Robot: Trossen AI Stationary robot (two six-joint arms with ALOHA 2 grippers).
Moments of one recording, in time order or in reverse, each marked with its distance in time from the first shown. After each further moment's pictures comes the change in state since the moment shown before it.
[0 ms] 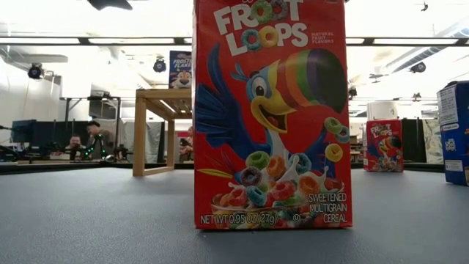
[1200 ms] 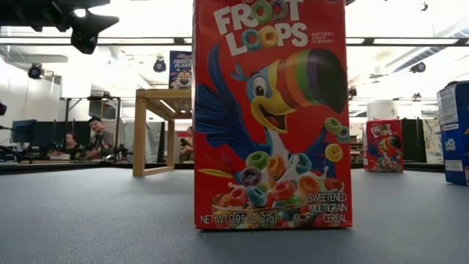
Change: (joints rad) left arm -0.191 -0.670 -0.922 0.852 0.093 -0.357; right arm 0.005 0.093 0.000 0.072 0.026 0.018
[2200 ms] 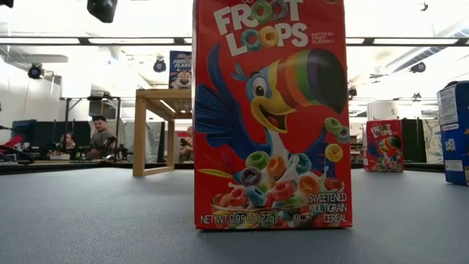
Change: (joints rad) left arm -0.596 0.338 0.134 0.146 -0.370 0.119; right arm 0.000 -0.058 0.000 -0.021 0.000 0.024
